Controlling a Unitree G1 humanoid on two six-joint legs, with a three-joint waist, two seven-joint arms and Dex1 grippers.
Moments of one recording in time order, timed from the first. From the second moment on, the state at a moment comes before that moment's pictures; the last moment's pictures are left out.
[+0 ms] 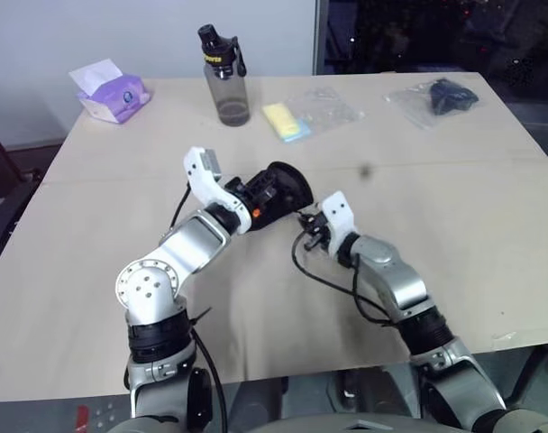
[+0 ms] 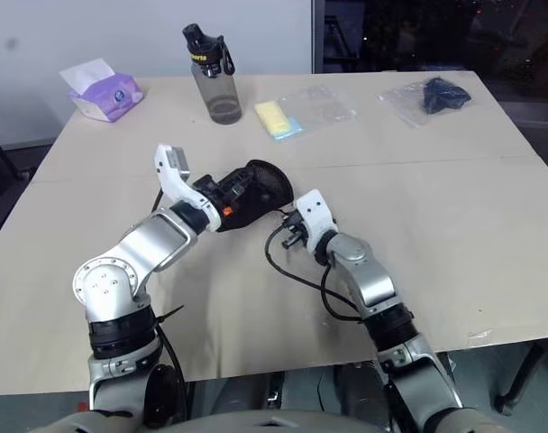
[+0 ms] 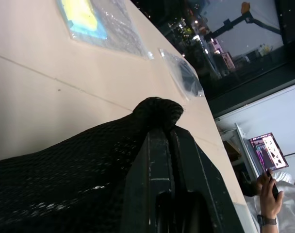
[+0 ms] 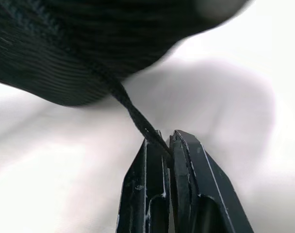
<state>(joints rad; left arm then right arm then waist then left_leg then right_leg) -0.42 0.21 0.28 -0.34 -1.40 0.92 0.42 -0.45 -0.09 0.29 0.13 0.05 0.36 0.38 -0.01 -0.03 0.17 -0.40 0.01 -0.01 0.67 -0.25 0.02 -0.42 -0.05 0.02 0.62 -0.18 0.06</state>
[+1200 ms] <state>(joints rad) -0.56 0.57 -0.06 -0.41 -0.67 0.60 -0.35 -0.84 -0.25 0.18 0.02 -0.03 -0.03 0.47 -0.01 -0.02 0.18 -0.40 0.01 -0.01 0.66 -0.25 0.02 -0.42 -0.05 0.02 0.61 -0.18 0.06</state>
